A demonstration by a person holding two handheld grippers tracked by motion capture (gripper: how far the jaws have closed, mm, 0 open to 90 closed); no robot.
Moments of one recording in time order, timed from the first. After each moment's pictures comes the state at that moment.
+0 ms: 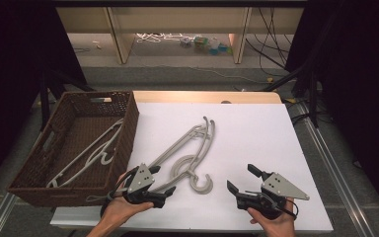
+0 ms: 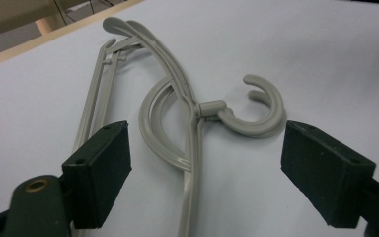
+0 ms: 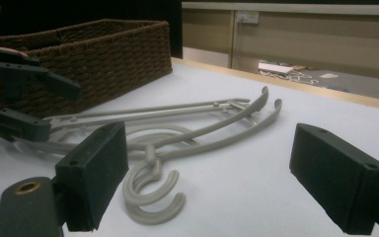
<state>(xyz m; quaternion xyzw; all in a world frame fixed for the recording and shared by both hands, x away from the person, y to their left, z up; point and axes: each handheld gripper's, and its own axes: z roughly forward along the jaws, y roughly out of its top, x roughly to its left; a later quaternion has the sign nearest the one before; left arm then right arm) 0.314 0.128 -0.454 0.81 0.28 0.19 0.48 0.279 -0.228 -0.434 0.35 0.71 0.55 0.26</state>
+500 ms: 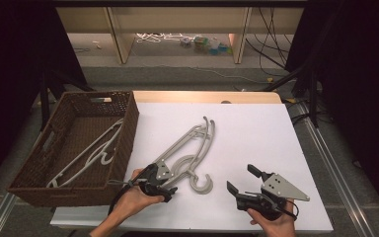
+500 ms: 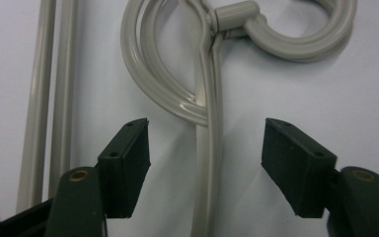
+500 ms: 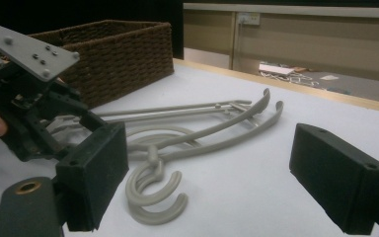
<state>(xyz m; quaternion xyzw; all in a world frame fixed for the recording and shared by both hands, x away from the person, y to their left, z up) 0.346 0.098 -0.477 0.90 0.29 0.15 0.30 0.277 -0.227 -0.432 0.35 0.71 0.55 0.26</state>
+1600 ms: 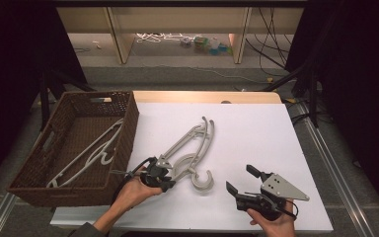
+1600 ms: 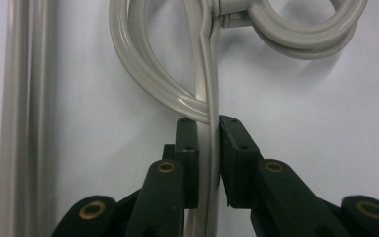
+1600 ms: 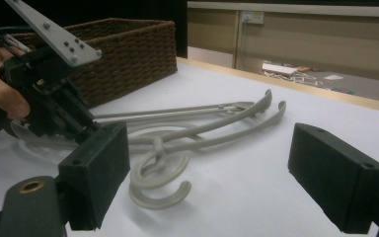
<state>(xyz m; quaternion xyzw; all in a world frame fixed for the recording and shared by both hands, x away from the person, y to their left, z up) 0.364 0.102 -0.465 0.90 0.32 0.06 0.30 0.276 -0.225 -0.432 0.35 0.71 0.56 0.24</state>
